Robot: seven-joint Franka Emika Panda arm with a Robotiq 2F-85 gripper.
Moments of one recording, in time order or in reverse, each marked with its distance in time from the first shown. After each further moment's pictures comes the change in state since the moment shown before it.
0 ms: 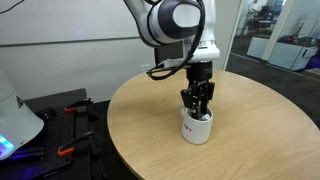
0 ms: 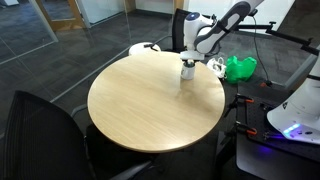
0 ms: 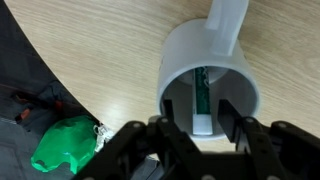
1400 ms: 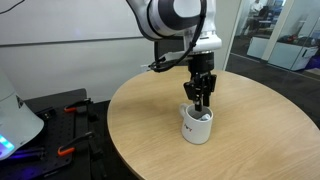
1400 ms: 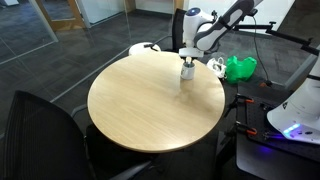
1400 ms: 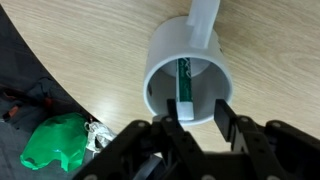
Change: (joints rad) arm -0.004 -0.039 0.019 0.003 -0.012 0.000 0.000
